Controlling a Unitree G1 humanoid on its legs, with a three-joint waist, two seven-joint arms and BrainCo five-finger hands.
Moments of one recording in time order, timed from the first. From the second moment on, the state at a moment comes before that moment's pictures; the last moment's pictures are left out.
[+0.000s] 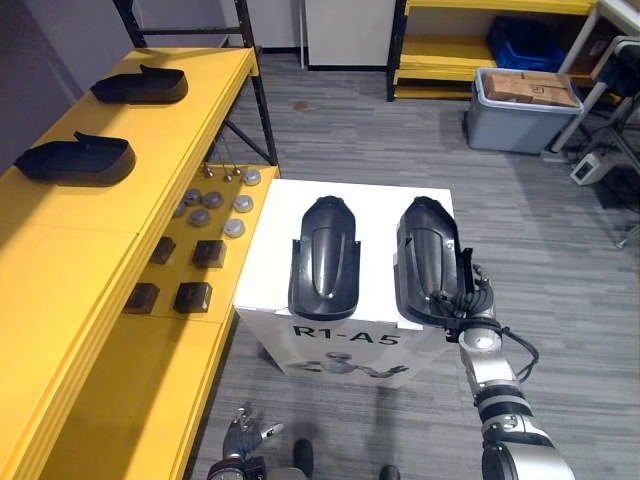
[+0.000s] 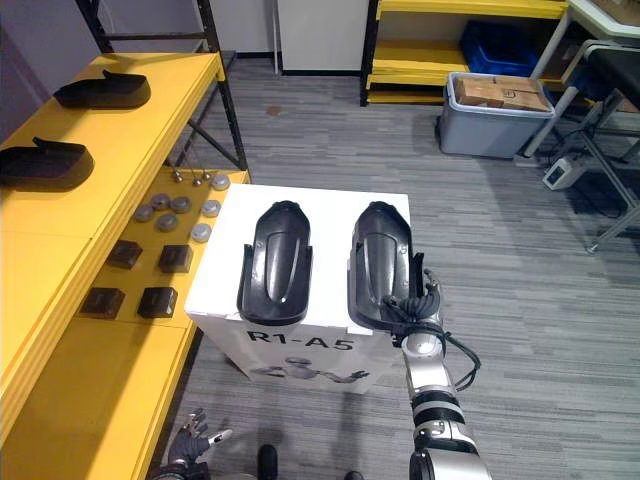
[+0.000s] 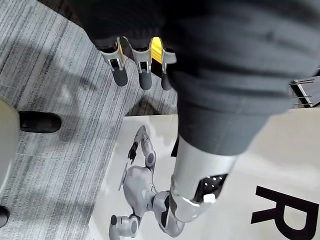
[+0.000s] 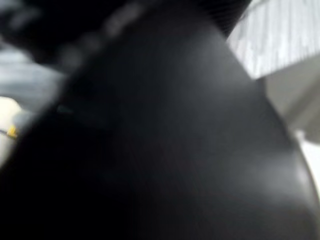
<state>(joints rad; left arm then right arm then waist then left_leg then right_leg) 0.19 0.06 0.00 0.73 -0.21 -0.17 0.08 -0.45 -0.16 -0.22 0.69 -0.17 0.03 -0.32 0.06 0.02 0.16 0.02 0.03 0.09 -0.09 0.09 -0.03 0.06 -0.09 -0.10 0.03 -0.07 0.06</state>
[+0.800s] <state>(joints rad) 0.25 0.02 0.18 0.27 -0.23 -0.18 0.11 -0.17 -0.10 -0.28 0.13 -0.12 0.02 -0.32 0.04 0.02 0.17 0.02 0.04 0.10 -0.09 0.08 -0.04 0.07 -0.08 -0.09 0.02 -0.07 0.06</state>
